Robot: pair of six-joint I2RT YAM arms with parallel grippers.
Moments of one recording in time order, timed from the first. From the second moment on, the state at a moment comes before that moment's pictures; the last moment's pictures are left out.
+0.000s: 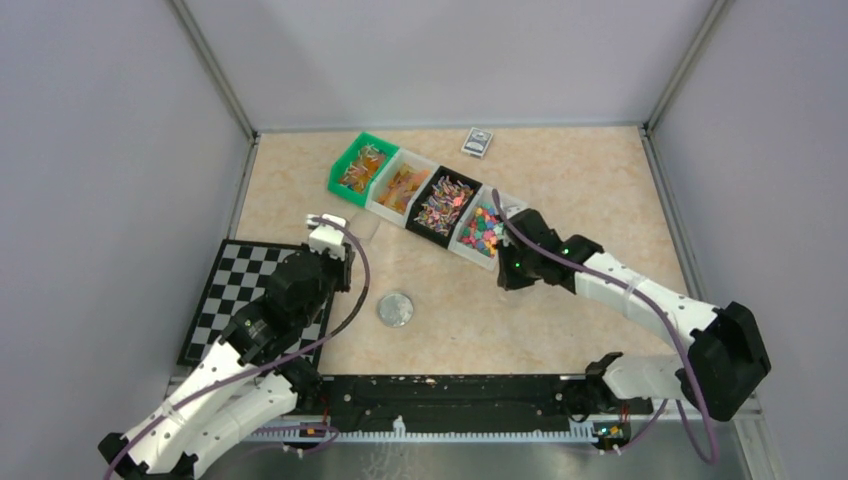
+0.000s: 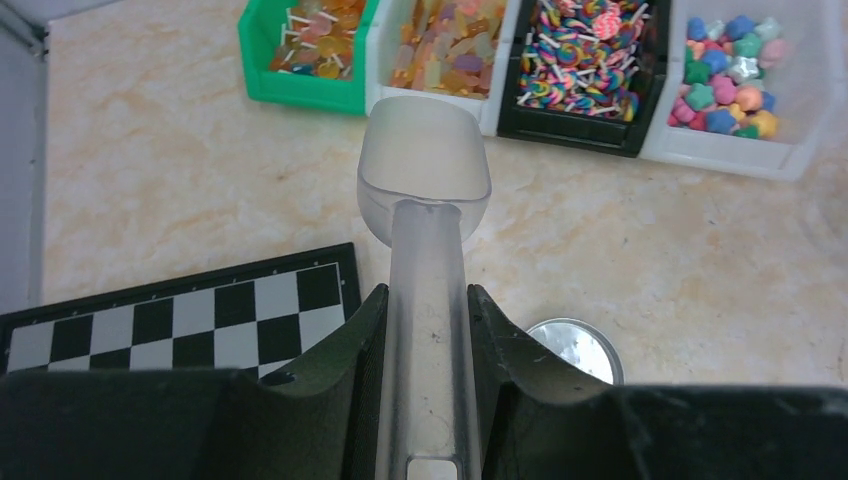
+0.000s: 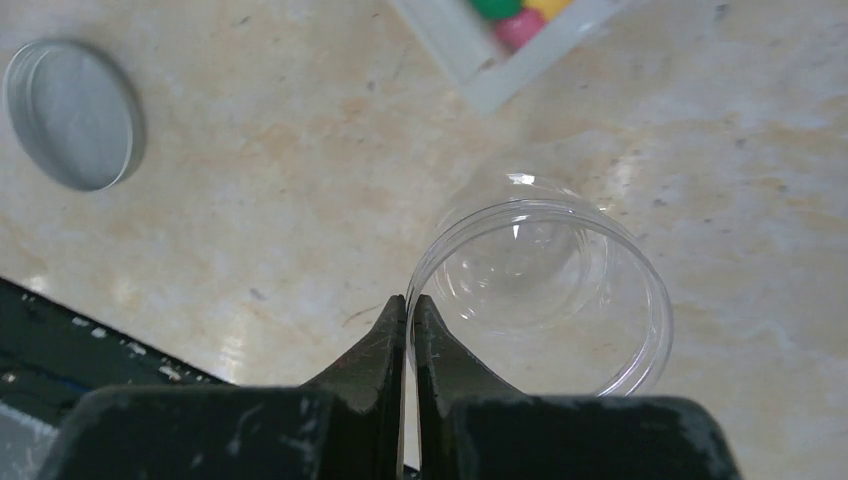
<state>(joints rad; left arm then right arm) -0.70 0.58 0.70 -0.45 -0.37 -0.07 0.64 1.24 0.89 -0.61 0.03 0.37</state>
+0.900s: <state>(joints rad) -0.70 0.48 0.70 -0.47 -0.49 -0.08 1.01 1.54 1.03 -0.55 0.10 0.65</state>
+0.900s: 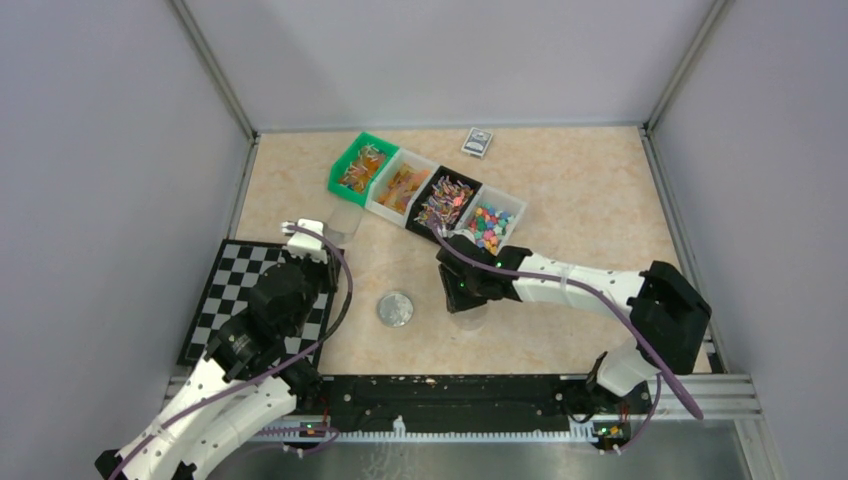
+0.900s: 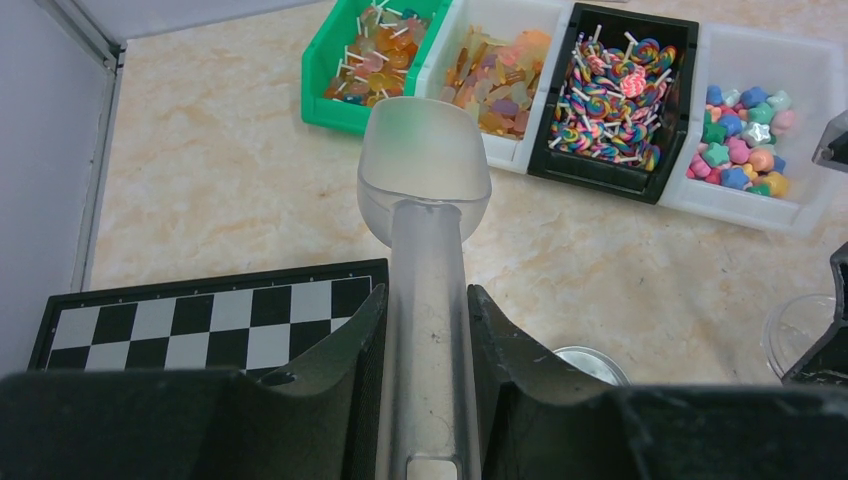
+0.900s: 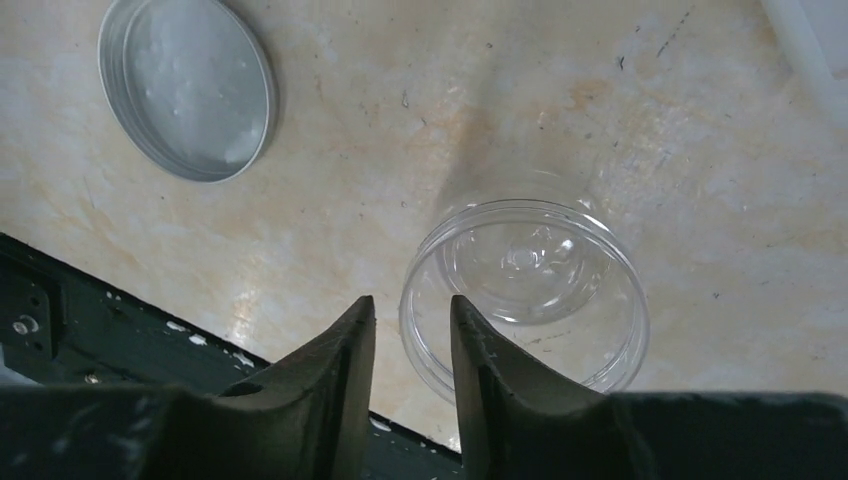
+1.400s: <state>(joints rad) -0.70 0.54 0.75 -0.52 -0.45 -0.11 0.84 1.36 1.15 -0.66 0.21 0.73</state>
